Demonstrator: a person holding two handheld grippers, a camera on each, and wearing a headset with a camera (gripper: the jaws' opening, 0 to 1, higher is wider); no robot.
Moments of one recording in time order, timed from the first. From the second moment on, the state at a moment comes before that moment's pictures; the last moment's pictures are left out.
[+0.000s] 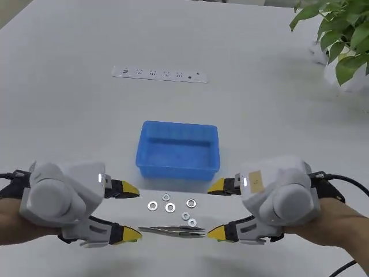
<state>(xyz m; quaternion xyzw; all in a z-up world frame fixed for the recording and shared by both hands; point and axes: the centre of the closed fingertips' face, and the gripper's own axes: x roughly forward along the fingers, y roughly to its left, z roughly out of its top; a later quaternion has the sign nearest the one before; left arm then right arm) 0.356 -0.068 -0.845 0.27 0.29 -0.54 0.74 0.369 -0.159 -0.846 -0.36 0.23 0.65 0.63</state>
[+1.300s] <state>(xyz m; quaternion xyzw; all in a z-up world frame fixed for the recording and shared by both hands) 0.348 -0.072 -0.888 0.31 0.33 -0.58 0.68 0.350 -0.121 -0.891 -0.38 0.24 0.69 0.56</state>
